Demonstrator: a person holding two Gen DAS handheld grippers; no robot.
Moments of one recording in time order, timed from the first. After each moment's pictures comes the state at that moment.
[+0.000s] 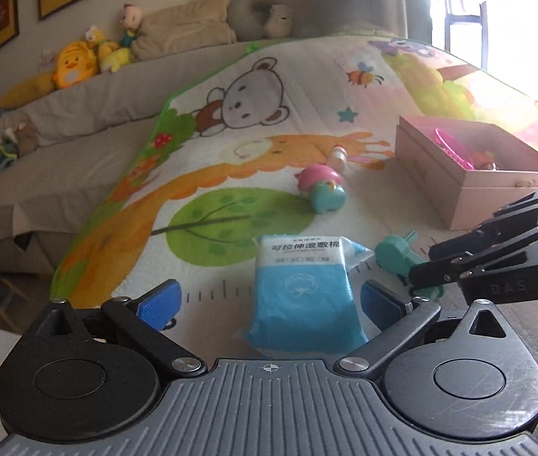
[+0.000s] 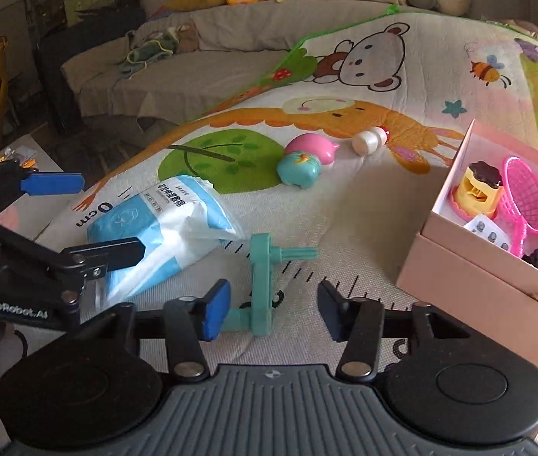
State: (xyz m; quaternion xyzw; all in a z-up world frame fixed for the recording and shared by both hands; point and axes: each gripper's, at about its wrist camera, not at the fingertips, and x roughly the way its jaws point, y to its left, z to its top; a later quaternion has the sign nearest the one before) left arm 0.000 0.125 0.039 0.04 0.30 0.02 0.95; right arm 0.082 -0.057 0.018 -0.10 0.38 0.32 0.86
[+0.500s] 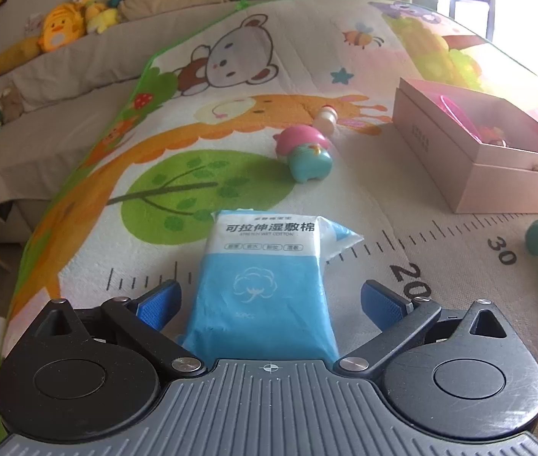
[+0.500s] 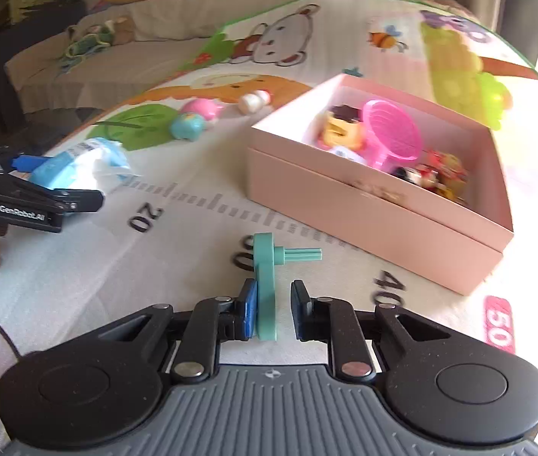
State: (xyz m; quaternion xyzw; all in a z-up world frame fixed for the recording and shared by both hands) left arm 0.044 0.104 0.010 0.02 0.36 0.01 0.93; right arm 0.050 -0.177 0.020 -0.10 0.38 0.19 0.90
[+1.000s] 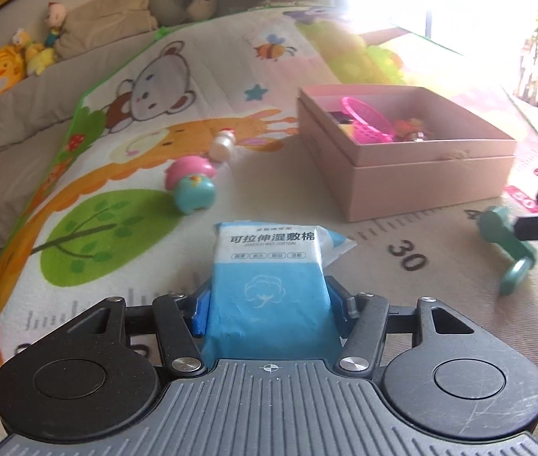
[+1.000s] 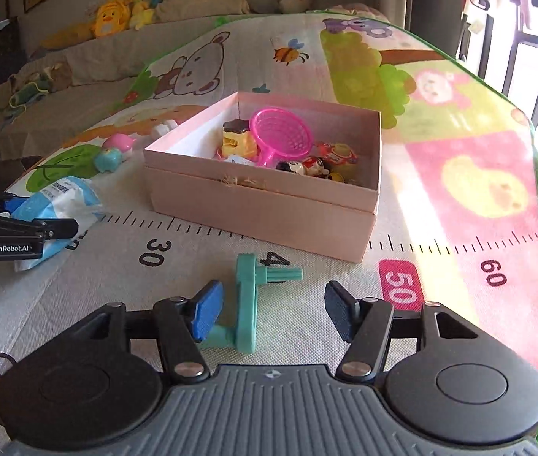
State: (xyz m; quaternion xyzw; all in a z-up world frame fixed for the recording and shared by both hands) left arm 0.037 0.033 0.016 0.06 0.34 -0.09 0.94; right arm 0.038 -0.219 0.032 -0.06 0.34 0.14 0.93
